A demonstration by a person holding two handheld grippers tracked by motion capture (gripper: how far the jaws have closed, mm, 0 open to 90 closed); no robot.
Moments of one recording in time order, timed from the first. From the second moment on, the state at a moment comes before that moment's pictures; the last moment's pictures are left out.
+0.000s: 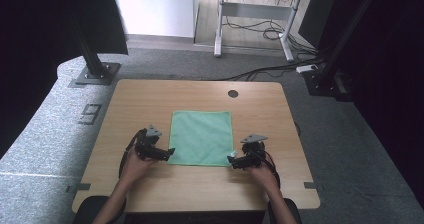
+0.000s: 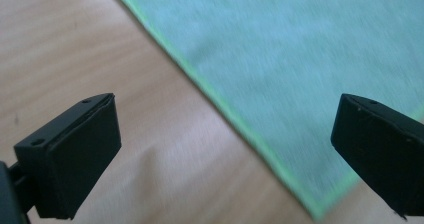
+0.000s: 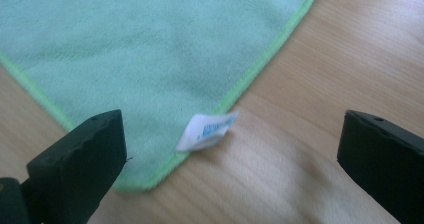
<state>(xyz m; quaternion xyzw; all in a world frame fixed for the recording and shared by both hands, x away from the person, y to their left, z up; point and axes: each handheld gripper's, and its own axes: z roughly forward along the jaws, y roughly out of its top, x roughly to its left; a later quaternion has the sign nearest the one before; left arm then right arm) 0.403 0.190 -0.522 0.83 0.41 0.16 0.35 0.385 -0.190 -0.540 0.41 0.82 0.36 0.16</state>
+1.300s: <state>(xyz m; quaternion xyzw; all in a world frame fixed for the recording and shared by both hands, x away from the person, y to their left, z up) 0.433 0.191 -0.547 0.82 0.45 0.16 0.31 0.405 -0.193 -0.550 0.42 0.83 0.32 0.17</state>
